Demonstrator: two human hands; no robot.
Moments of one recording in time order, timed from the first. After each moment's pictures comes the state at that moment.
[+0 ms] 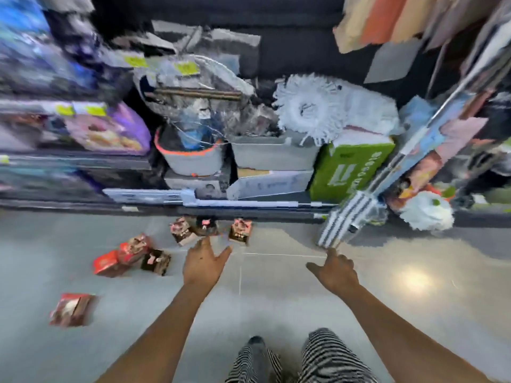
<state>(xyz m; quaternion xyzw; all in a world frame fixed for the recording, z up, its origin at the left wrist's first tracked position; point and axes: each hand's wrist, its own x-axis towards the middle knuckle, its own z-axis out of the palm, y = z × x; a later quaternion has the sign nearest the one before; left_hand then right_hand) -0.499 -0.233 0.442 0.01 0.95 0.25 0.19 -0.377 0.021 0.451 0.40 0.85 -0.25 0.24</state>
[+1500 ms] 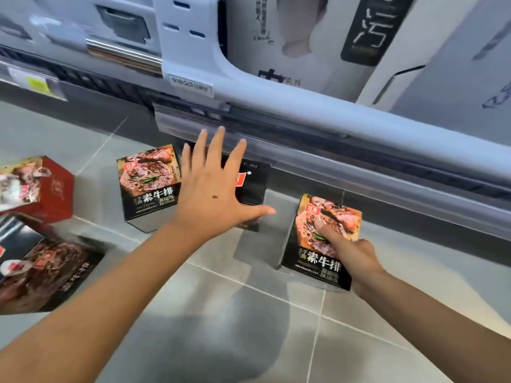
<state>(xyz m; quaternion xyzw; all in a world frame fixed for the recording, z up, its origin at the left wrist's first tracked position) -0.852 -0.267 -0.221 0.14 0.99 0.07 -0.01 -0.759 -0.049 -0.274 0.45 0.61 -0.64 0.14</state>
